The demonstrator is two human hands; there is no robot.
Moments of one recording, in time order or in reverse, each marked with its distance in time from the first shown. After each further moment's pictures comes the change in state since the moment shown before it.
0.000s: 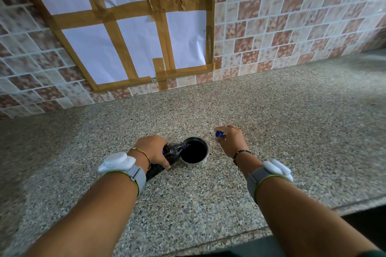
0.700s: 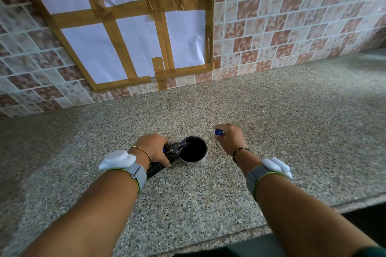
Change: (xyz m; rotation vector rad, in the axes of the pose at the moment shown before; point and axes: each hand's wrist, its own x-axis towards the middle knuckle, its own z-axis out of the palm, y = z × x) left_hand -0.004 0.005 -0.004 0.017 0.014 0.001; right_hand 0.000 -0.003 -0.003 0.000 -0.003 0.004
